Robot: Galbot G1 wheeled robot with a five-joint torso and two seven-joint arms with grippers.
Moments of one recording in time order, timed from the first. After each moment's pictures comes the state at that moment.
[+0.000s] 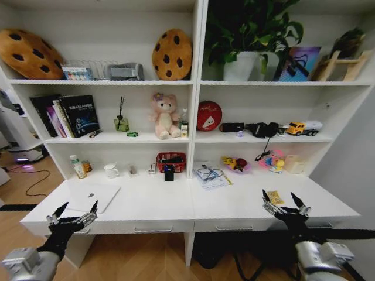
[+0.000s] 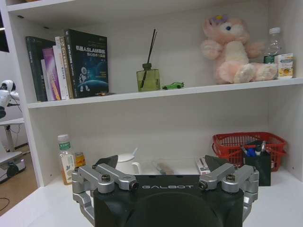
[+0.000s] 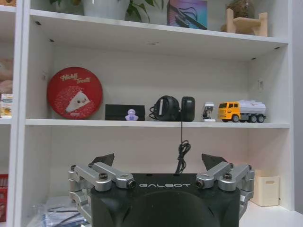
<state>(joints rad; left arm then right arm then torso) 1.95 -1.21 -1.09 -2.46 -0.55 0.25 -0.08 -1.84 1.24 0.93 2.35 0.48 -0.01 0.12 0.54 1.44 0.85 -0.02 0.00</state>
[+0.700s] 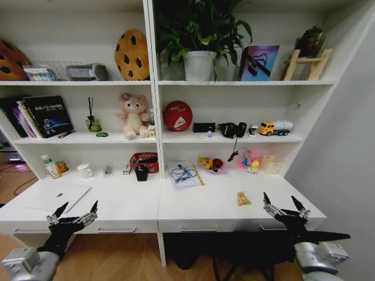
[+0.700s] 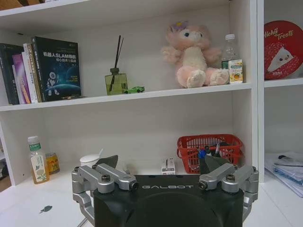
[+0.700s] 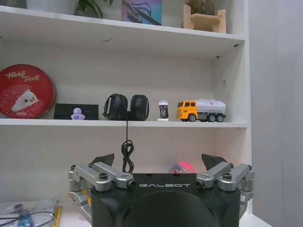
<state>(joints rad) 1.95 -1.21 -1.09 -2.46 -0.55 0.25 -0.08 -1.84 1.25 0.91 2.31 0.45 0.04 0.14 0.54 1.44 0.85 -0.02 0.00</state>
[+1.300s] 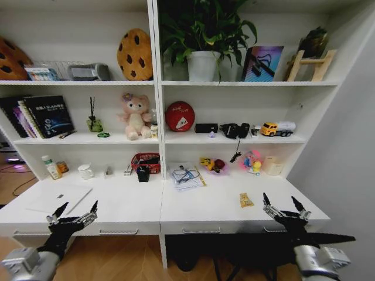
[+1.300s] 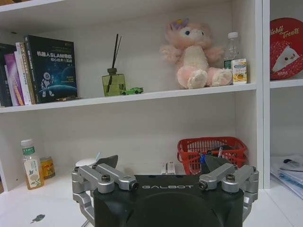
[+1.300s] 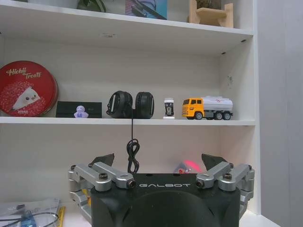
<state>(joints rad) 1.95 -1.21 -1.09 -2.46 -0.55 0.25 -0.08 -1.85 1.27 0.90 2.33 0.44 0.04 0.13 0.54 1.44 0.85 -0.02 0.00</state>
